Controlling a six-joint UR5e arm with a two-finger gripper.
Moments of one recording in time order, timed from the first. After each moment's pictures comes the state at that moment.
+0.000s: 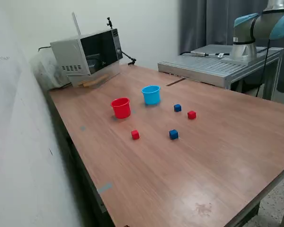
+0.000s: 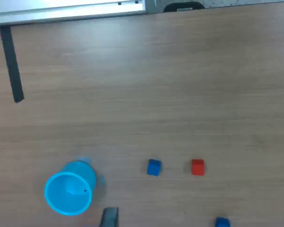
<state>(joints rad) 0.07 -1.76 1.63 -1.56 -1.68 3.29</state>
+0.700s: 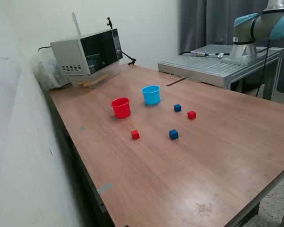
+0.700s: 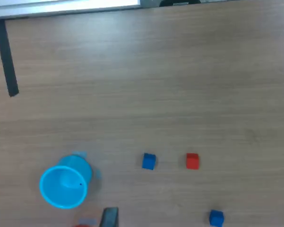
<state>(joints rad) 0.08 -1.76 1.63 -1.57 -1.67 3.30</state>
